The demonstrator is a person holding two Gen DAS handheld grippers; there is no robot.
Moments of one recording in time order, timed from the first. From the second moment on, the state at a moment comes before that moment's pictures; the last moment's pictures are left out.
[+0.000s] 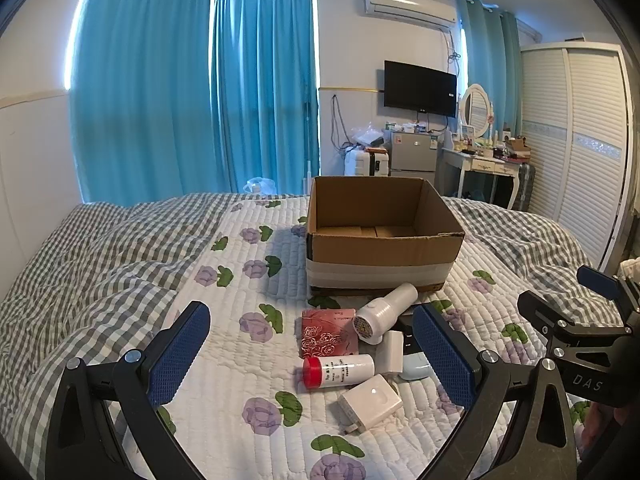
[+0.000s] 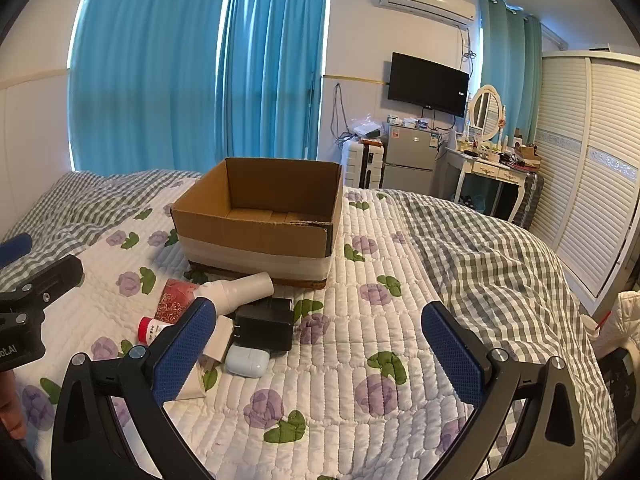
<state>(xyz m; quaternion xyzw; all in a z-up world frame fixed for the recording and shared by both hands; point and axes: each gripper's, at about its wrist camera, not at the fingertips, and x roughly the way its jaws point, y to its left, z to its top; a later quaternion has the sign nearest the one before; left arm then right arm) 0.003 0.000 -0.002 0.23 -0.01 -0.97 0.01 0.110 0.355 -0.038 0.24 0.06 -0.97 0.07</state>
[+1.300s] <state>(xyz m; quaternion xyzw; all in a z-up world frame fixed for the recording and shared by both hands) -0.005 0.008 -0.010 0.25 -0.02 -0.97 0.01 0.099 0.351 -0.042 0.26 0.07 -0.96 0.08</state>
